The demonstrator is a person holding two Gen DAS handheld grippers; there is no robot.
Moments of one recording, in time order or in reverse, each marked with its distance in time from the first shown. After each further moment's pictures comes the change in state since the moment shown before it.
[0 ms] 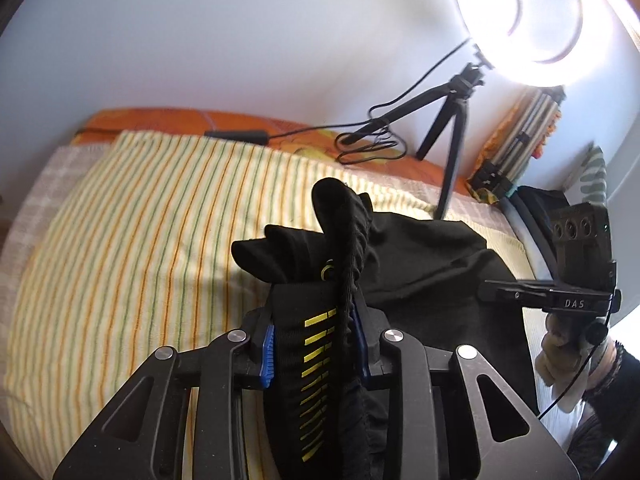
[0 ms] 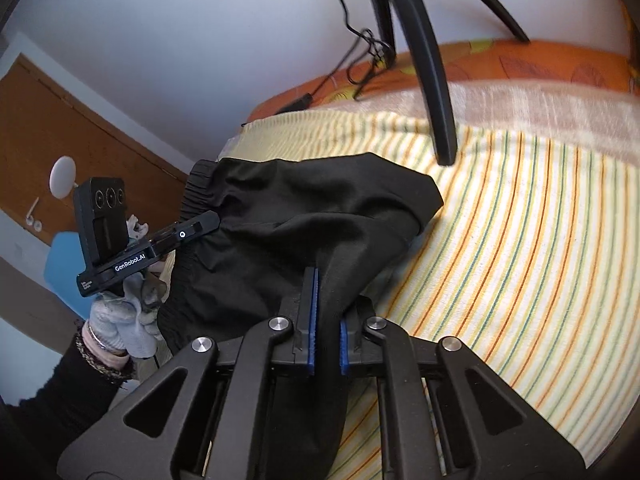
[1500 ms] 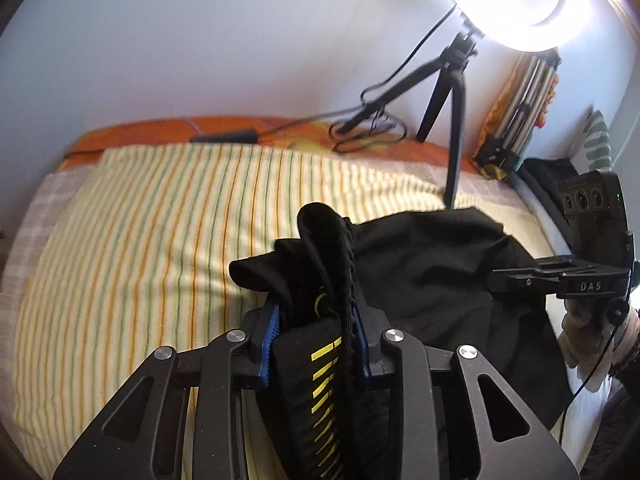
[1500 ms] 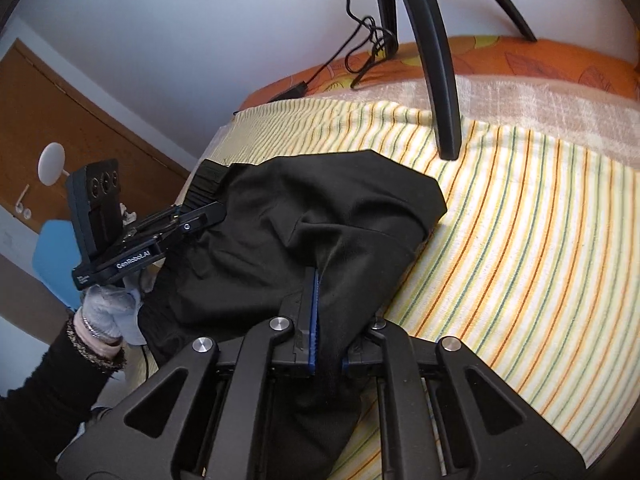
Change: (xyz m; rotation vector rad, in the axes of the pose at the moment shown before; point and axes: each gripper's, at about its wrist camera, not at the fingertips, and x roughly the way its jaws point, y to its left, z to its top) left arm 0.021 -0.004 0.002 0.105 0.003 0.032; right arm 0.025 0.005 0.005 -0.017 0.023 -0.039
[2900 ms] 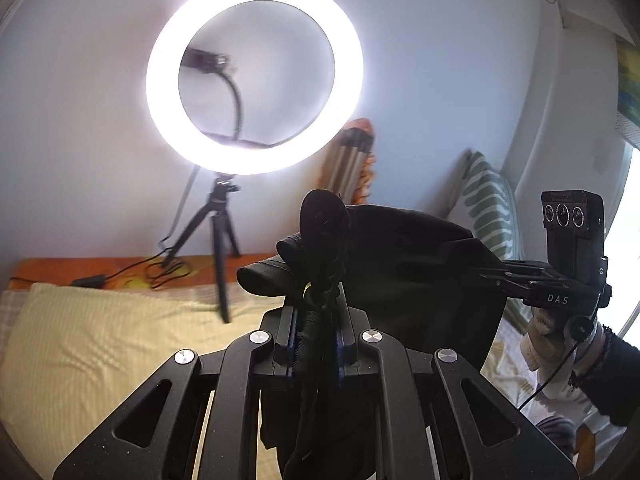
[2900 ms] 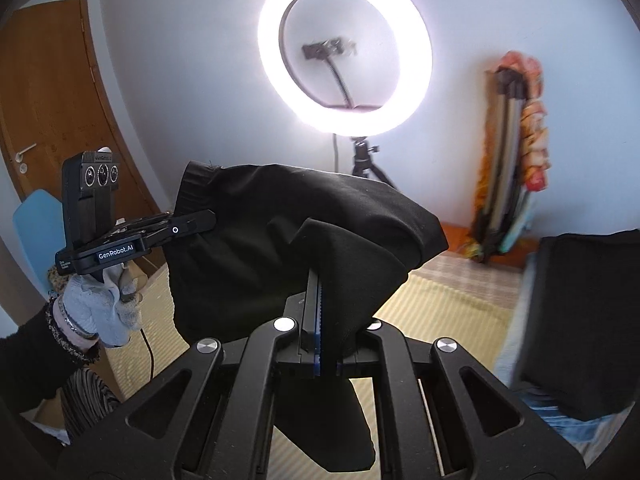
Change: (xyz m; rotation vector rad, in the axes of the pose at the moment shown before) left arm -0.114 -0.200 0.046 0.134 -0.288 -0.281; right arm -0.275 0.062 -0.048 -0.259 -0.372 -0.281
